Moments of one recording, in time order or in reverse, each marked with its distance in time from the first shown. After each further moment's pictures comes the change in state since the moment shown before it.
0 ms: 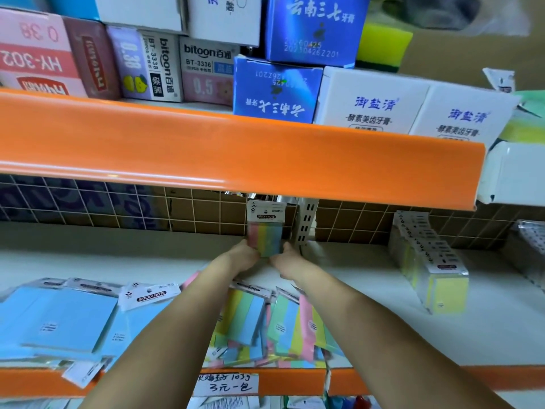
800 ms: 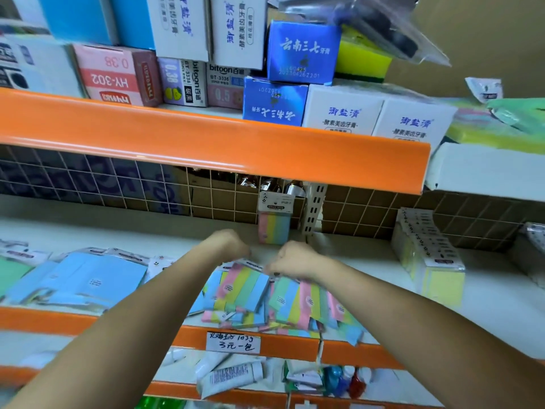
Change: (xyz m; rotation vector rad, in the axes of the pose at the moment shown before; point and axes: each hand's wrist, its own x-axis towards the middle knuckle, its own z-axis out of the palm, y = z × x) left_hand -0.086 0.001 -0.041 0.432 0.060 -0.166; right_hand -0.085 -0.013 -0.023 -0.645 -0.146 -0.250
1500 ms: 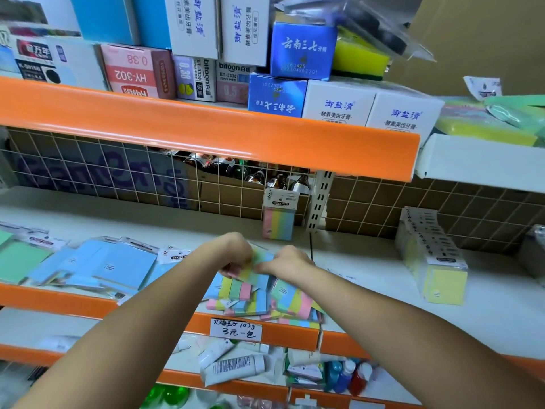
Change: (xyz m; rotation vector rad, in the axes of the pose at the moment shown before) left_hand -0.016 -0.001 0.016 -0.091 -0.236 -0.074; right_hand -0.016 -0.017 0.033 0.135 0.119 0.163
